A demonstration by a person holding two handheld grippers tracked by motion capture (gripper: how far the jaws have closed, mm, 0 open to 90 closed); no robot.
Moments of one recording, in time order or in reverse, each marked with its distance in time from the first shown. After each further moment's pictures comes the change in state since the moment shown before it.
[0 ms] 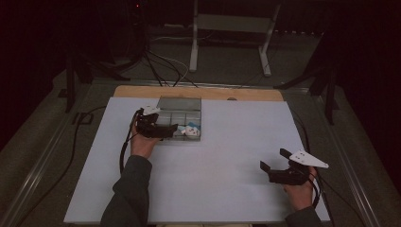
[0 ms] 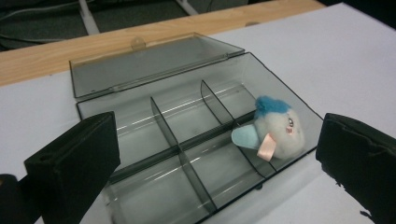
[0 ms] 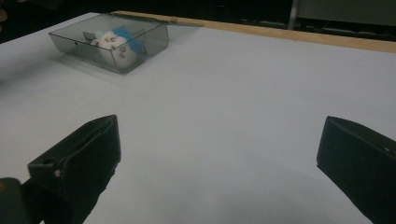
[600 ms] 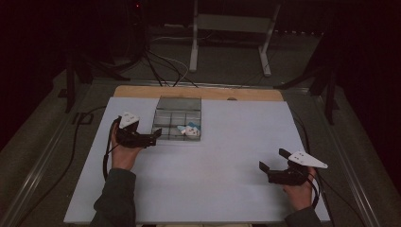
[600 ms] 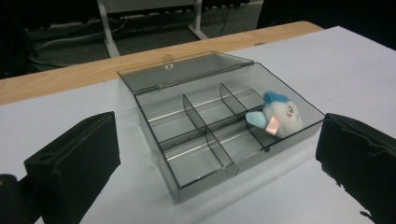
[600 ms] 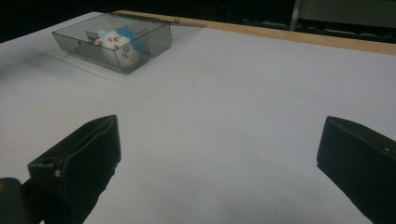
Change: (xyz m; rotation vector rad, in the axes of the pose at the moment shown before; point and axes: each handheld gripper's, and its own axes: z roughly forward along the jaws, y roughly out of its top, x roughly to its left) left arm 0.010 -0.024 -0.066 -0.114 0.058 0.026; right arm 0.003 0.001 0.000 0.000 0.004 -0.010
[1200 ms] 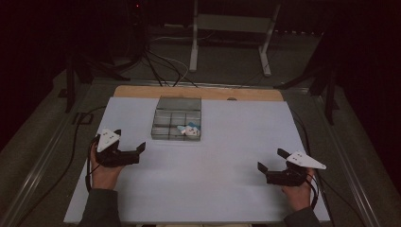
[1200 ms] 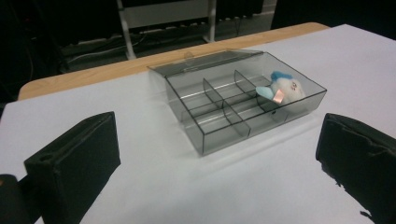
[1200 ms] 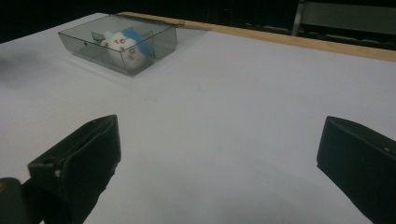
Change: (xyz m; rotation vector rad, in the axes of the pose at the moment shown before) left arm 0.002 -0.039 -0.059 -0.071 0.071 0.011; right arm 0.006 0.001 0.001 -0.013 0.006 -0.019
